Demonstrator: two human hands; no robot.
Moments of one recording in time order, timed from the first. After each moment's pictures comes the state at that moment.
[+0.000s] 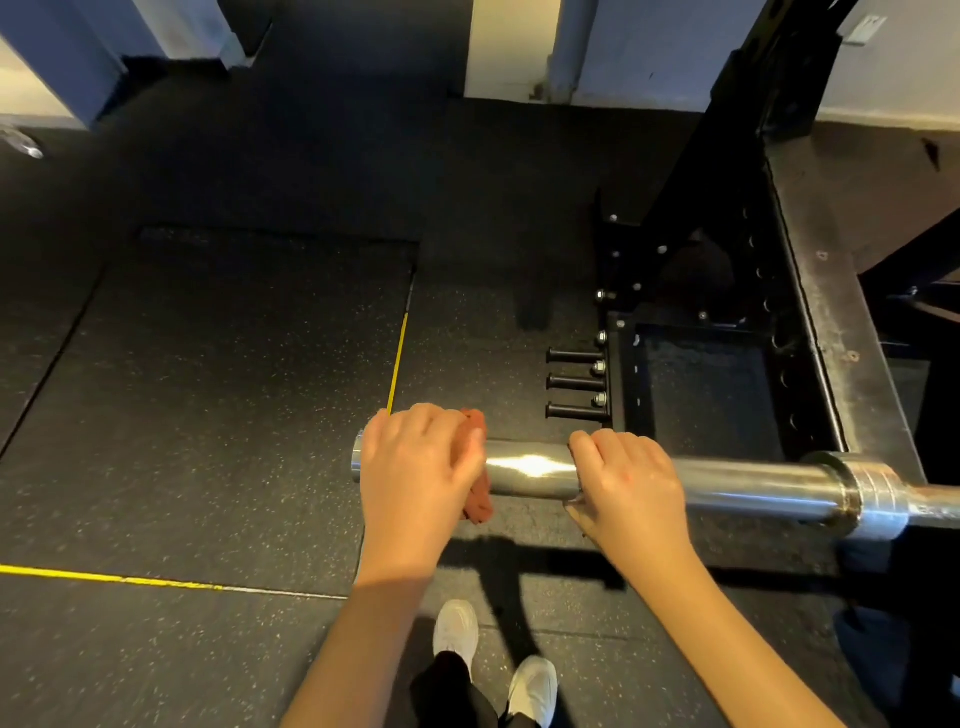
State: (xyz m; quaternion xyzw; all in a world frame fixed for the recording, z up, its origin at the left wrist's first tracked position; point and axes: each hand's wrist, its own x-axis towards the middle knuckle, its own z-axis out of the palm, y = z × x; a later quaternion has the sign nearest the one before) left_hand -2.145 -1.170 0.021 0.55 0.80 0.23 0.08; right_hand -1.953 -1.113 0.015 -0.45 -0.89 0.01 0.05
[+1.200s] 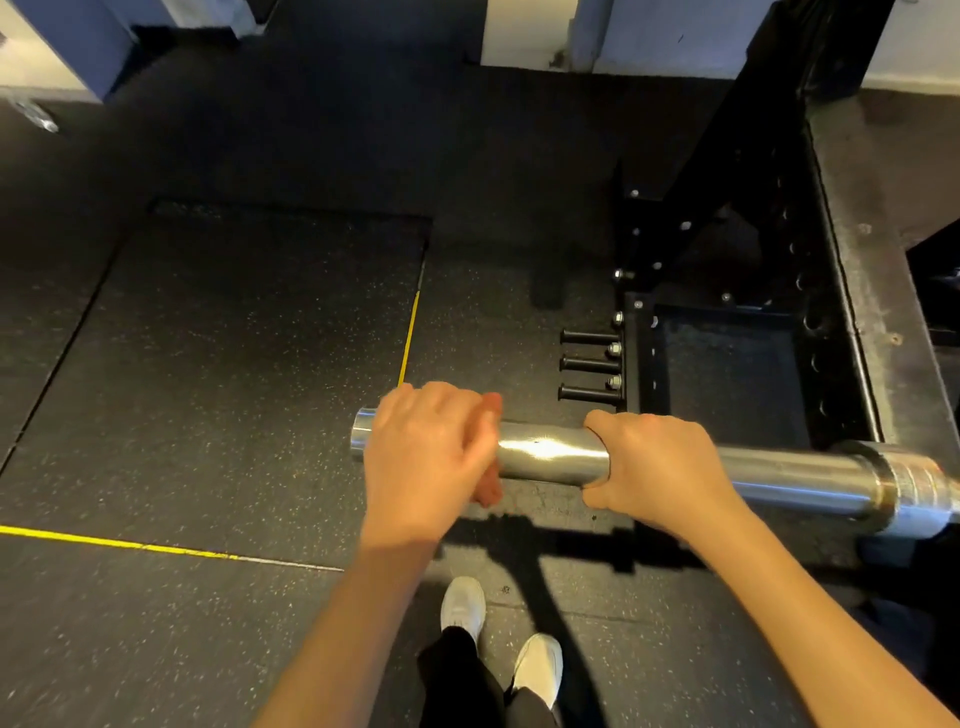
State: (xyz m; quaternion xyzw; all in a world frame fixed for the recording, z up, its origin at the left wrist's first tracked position) left_hand -2.149 -1.166 0.018 0.59 0.77 0.21 0.08; right_hand -1.954 -1.081 0.049 -0.42 -0.88 0.12 -0.16
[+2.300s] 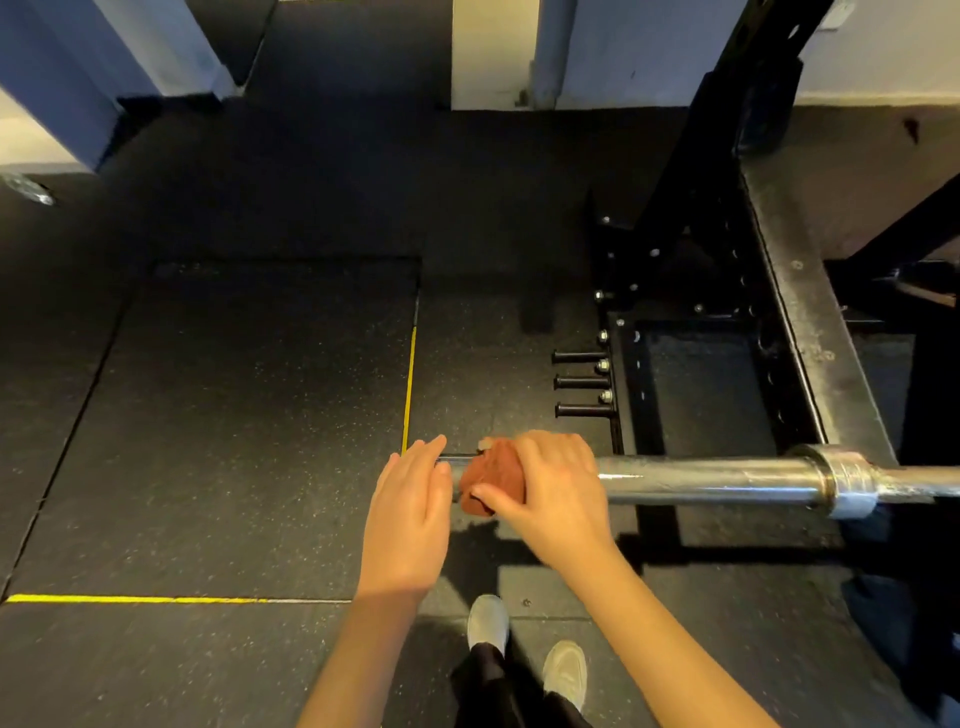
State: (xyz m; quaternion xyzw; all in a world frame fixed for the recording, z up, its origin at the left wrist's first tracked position) left_hand -2.181 -1.207 0.066 0.44 0.80 0.26 0.32; right_hand -2.033 -1.136 0.040 -0.53 -0.82 0.18 0.08
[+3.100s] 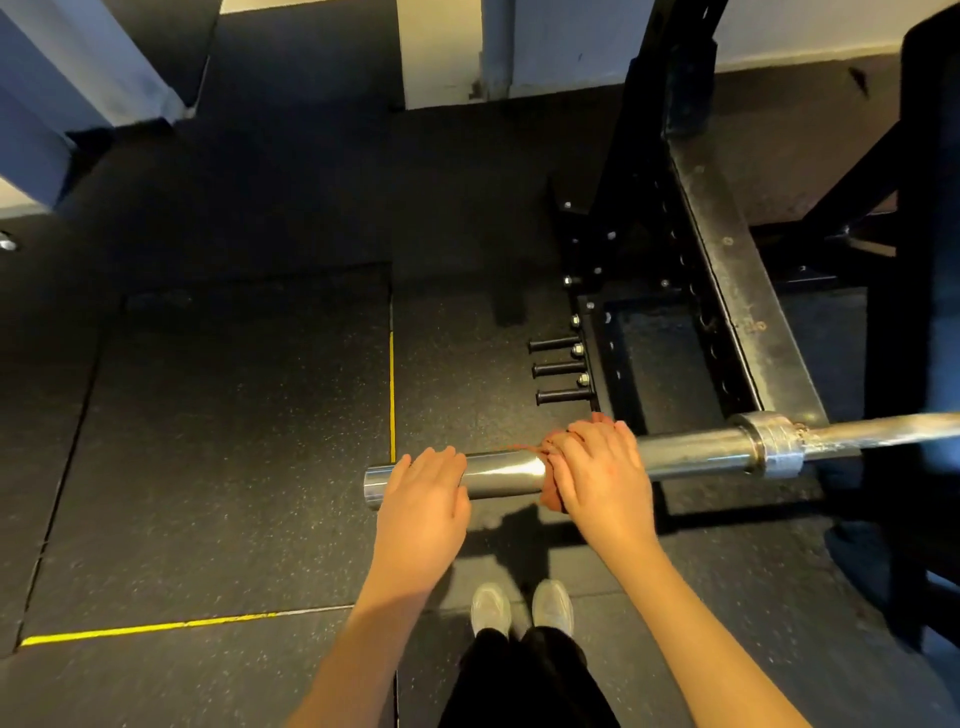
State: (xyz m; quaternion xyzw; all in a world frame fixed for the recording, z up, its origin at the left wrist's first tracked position) left_hand -2.151 -1.180 0.064 0.68 0.71 0.06 0.17; right_hand -1.945 -1.122 0.030 -0.55 -0.82 0.08 0.13
